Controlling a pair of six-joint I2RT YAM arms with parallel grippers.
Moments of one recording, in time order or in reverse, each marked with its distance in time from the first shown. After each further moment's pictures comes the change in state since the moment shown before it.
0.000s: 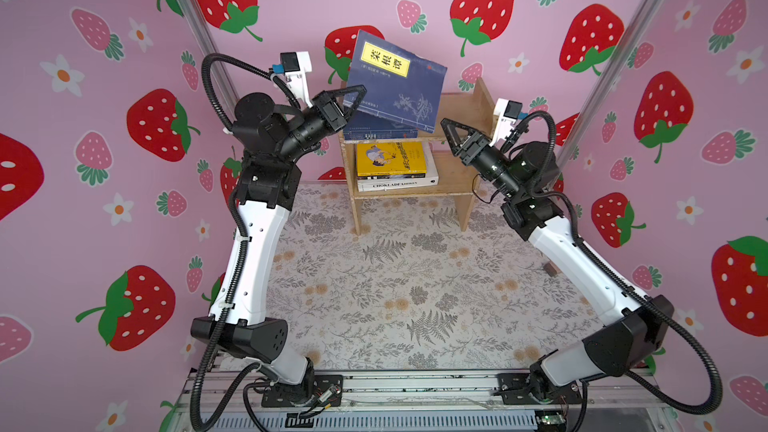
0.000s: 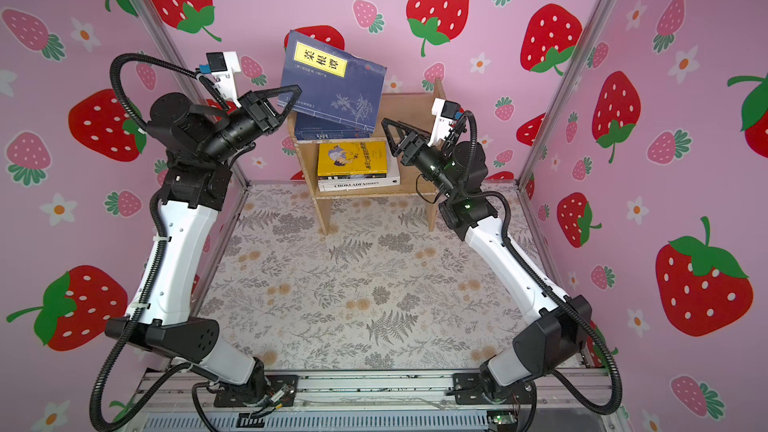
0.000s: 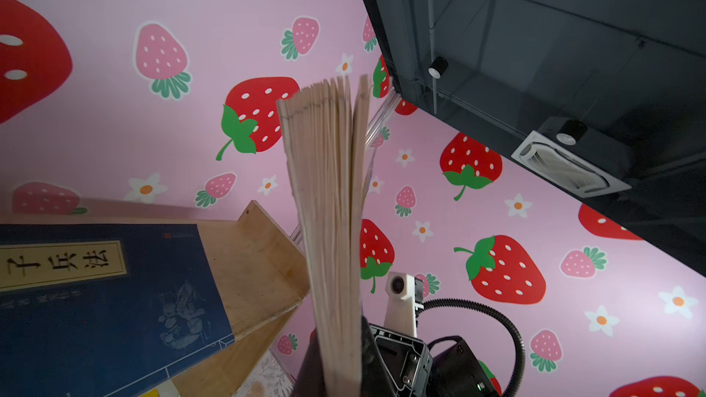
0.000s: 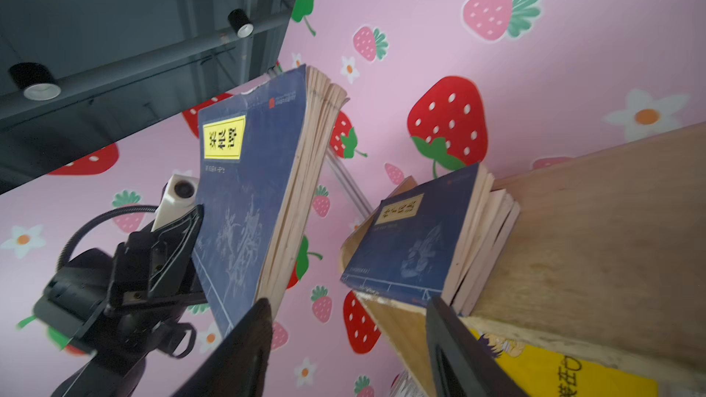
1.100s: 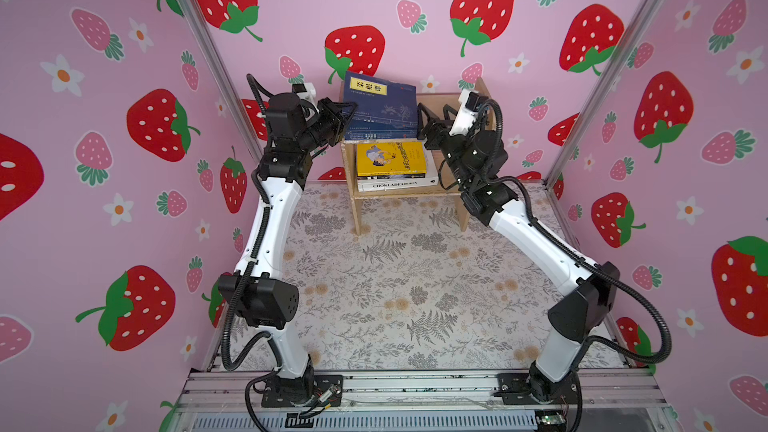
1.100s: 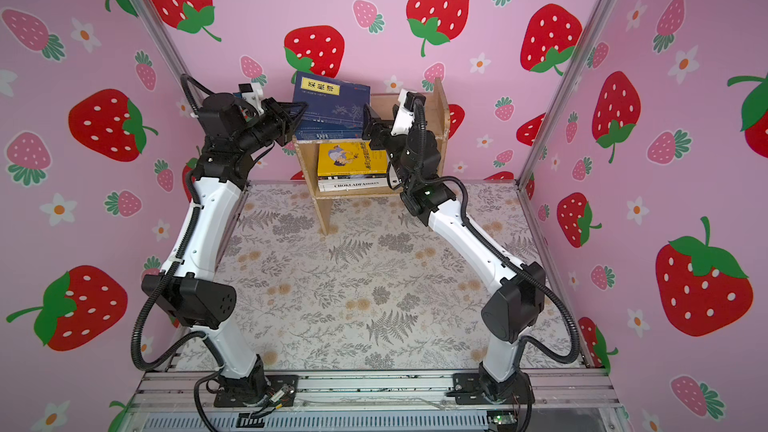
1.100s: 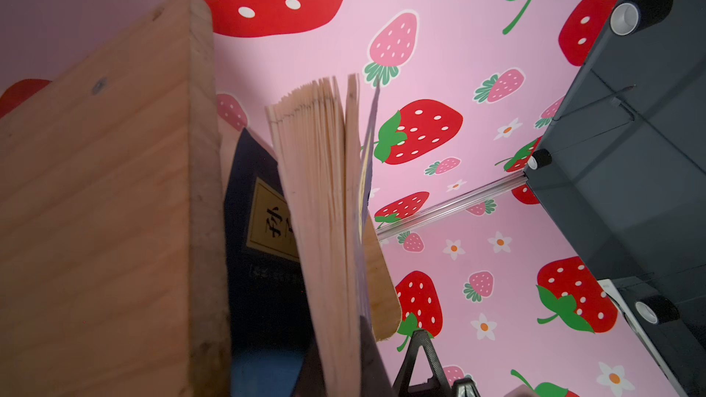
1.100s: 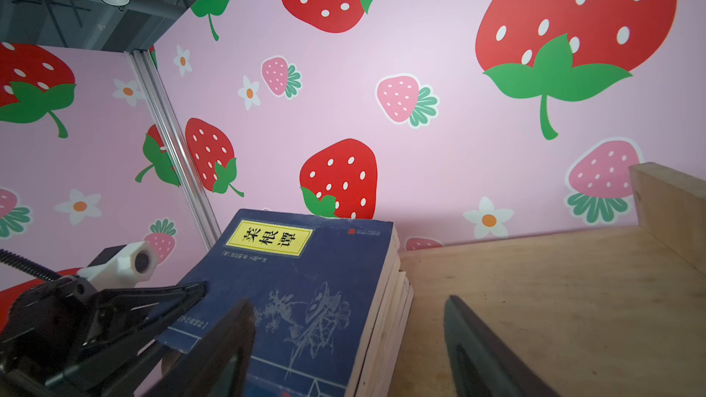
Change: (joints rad) left arm 0.049 0.197 0.035 -0.162 -0.119 -0.227; right arm 0.120 0.271 0.300 -0.029 0.425 -0.424
